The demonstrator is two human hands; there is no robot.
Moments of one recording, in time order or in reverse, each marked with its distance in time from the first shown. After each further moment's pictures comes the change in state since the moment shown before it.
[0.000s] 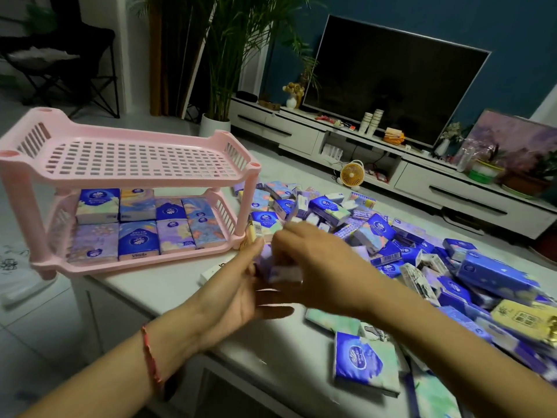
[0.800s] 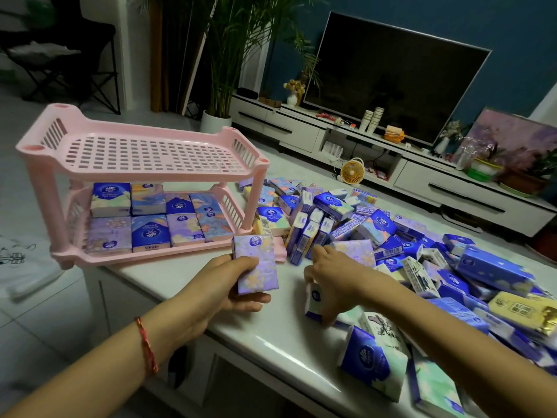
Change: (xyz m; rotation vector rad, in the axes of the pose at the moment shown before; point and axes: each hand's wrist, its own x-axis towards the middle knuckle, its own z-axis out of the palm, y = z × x) left_hand -0.013 0.005 -0.025 0.201 0.261 -0.005; right_hand -0.009 0.033 0.037 -0.335 -0.683 0.347
